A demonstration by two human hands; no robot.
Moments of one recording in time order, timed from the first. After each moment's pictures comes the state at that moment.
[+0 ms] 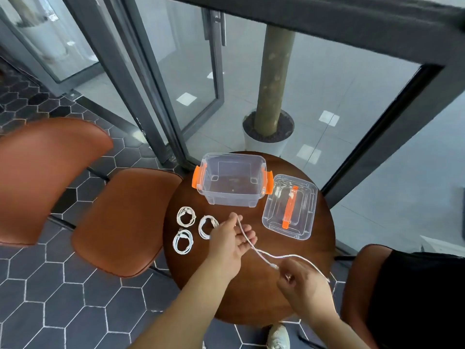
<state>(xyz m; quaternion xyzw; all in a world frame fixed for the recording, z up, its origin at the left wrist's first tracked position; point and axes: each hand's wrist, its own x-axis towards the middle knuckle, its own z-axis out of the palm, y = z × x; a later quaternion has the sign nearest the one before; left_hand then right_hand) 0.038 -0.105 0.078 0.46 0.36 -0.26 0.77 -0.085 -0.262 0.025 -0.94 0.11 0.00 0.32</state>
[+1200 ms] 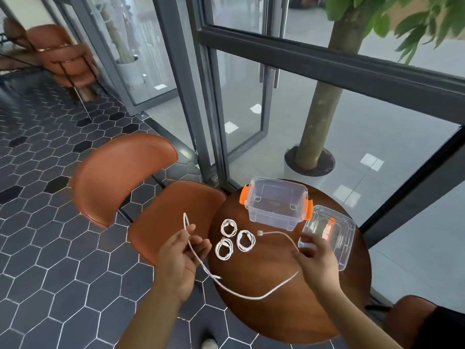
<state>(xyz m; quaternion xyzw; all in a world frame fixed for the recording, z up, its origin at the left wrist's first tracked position) -0.027 0.071 0.165 0.45 0.33 0.00 0.83 -0.022 -0.209 0.097 -0.84 0.18 -0.02 0.52</state>
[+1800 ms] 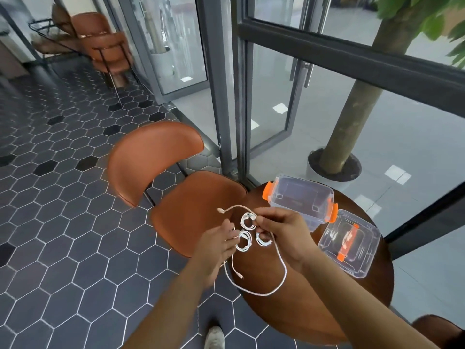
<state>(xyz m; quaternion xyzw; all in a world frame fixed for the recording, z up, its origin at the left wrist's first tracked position) -0.039 0.069 0.167 0.61 0.24 -0.14 0.74 0.009 -0.105 0.170 -0.63 0.01 0.18 0.75</state>
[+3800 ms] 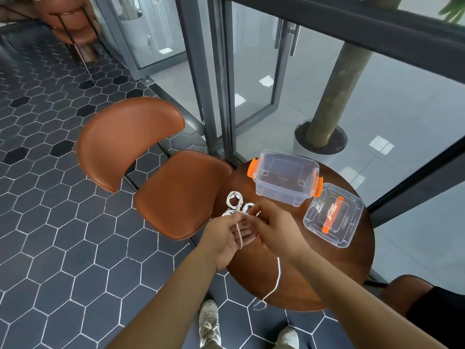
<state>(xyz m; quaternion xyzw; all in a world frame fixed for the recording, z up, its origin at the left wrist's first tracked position) -0.024 0.024 0.138 0.46 0.29 -0.23 0.81 -0.011 -0.125 0.143 -0.87 -0.06 0.12 0.48</state>
